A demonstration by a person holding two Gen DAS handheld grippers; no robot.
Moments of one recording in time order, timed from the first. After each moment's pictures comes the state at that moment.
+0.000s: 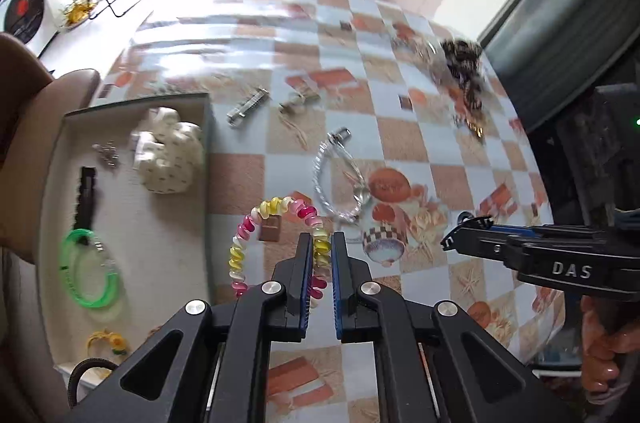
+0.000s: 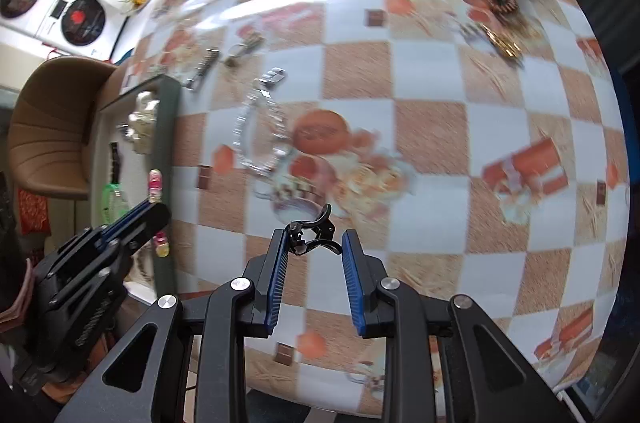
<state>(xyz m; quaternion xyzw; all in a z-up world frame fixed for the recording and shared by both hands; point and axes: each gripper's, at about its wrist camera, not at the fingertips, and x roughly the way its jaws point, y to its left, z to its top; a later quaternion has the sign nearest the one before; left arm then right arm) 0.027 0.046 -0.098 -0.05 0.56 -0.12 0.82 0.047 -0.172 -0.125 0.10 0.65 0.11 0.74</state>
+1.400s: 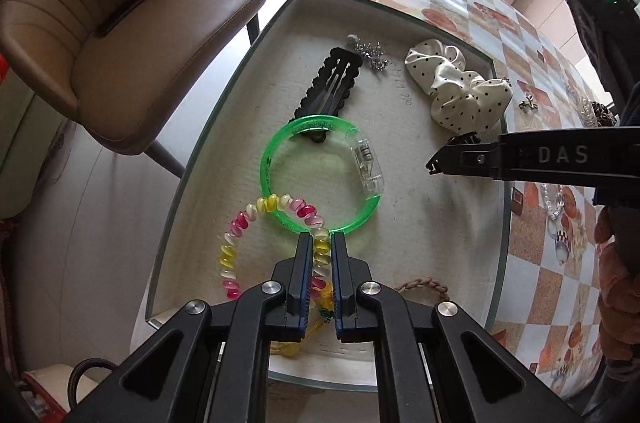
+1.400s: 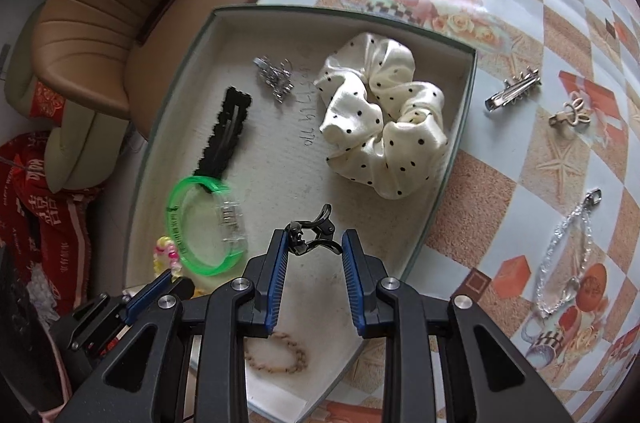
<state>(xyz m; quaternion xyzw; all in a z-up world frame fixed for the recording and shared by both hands) -0.011 0.225 -0.174 -0.12 0.60 0.08 0.79 0.104 0.086 -0.186 -0.04 0.67 0.25 0.70</state>
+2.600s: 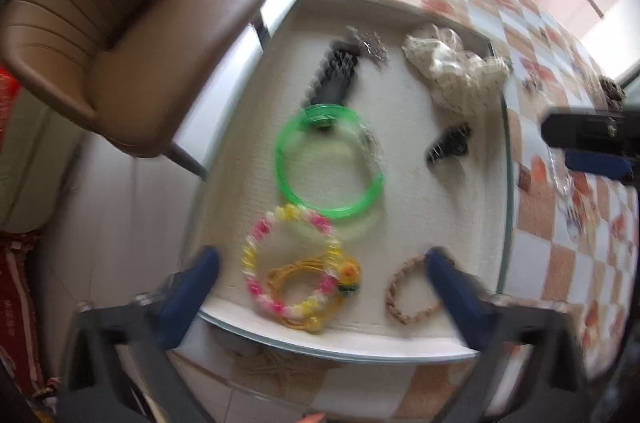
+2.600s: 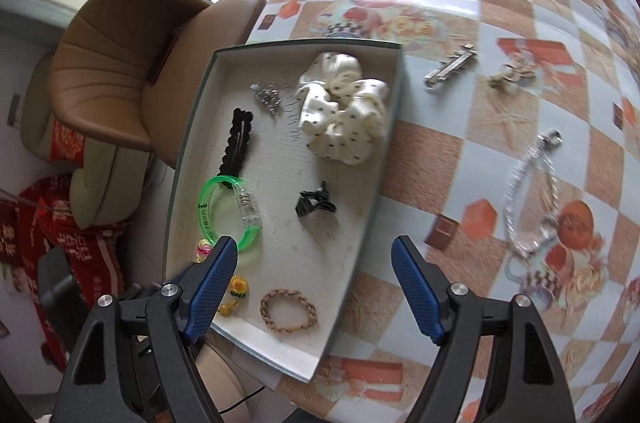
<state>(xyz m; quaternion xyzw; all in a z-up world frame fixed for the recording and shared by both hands) -0.020 0.216 -0.153 -0.07 0.60 0.10 0.79 0.085 0.023 -0.134 0.06 0.66 0.23 0.71</state>
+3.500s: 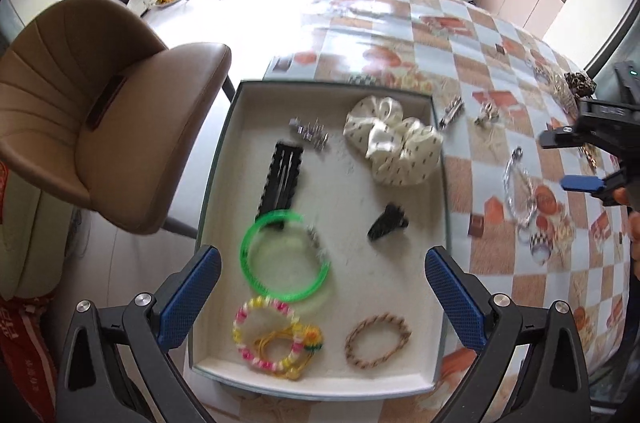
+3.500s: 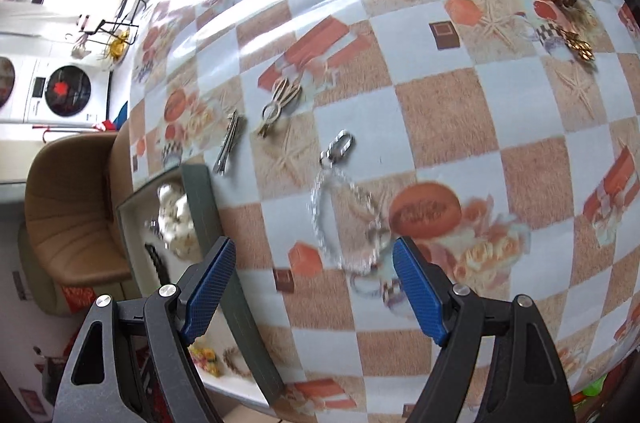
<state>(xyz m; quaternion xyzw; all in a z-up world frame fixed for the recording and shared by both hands) 0.036 0.183 -0.104 -0.01 0.57 0.04 0.82 0.151 -0.126 -0.163 0.25 0.67 0.04 0.70</state>
